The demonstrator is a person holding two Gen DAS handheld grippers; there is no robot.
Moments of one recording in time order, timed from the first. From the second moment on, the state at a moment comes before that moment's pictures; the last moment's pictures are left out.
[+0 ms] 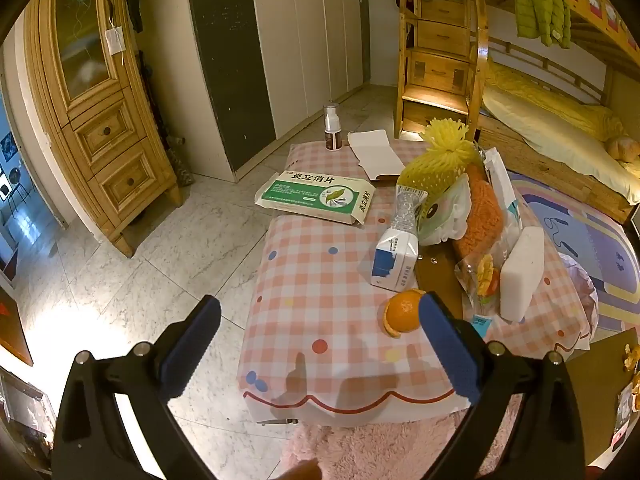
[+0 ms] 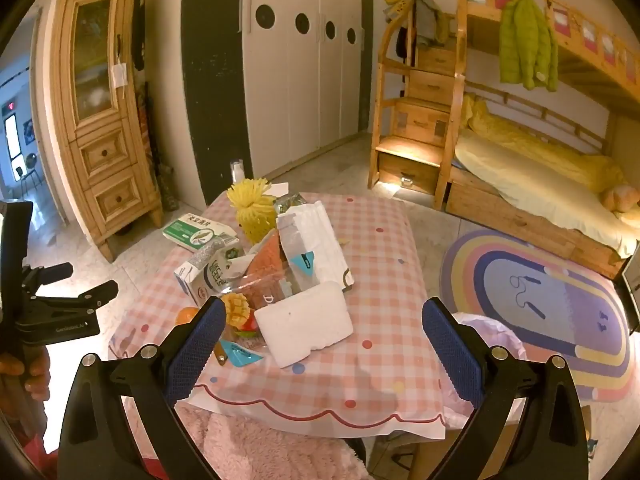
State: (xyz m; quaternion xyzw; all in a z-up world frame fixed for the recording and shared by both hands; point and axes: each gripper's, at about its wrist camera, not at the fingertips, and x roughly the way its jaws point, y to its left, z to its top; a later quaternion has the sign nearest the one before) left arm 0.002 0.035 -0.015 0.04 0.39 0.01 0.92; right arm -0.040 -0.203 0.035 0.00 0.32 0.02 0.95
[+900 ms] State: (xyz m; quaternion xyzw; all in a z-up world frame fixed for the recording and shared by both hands) left arm 0.002 0.032 -0.018 0.04 0.39 0.01 0.92; right arm -0.041 -0.202 0.034 -0.01 0.32 0.03 0.95
